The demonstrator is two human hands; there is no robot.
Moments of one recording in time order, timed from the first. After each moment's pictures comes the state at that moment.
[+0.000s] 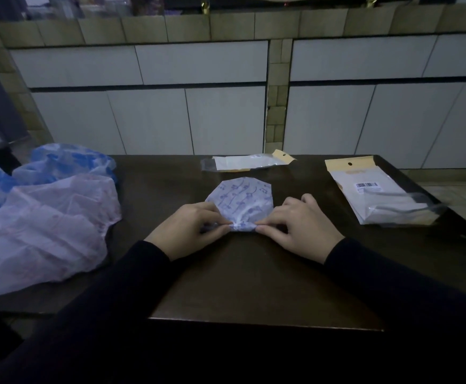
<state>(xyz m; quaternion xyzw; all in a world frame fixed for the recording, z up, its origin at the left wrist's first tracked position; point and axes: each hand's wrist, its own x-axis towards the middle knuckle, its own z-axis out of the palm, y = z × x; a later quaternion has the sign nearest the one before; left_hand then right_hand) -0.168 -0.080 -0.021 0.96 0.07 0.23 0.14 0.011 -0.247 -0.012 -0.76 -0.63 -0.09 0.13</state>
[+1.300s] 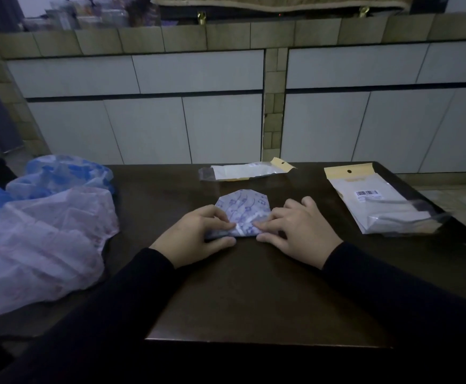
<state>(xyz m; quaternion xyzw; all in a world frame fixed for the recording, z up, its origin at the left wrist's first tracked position) -0.157 -0.068 -0.026 0.96 0.09 0.21 0.14 0.021 -0.235 -0.016 -0.76 -0.63 -0.17 0.08</state>
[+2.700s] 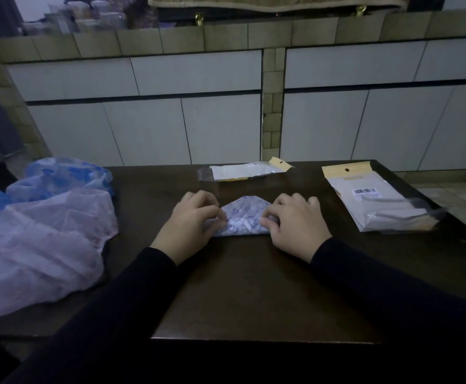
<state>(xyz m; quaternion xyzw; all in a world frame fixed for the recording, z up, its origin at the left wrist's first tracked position) -0.148 -0.066 -0.025 0.95 0.13 0.29 0.06 0.015 -0.223 -0.013 -0.84 -0.51 -0.14 0.14</state>
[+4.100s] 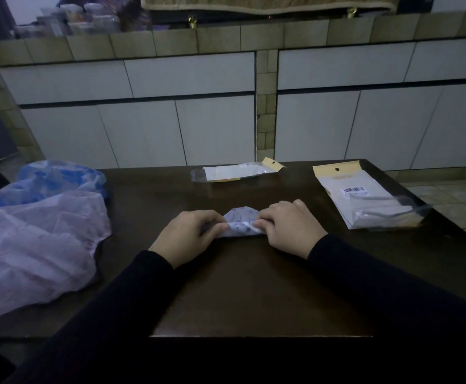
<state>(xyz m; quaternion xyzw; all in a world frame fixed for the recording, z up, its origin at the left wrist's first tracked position) -0.148 -0.088 -0.016 0.95 0.18 0.20 0.18 0.019 -0.231 -0.005 -0.82 -0.56 -0.05 0.11</state>
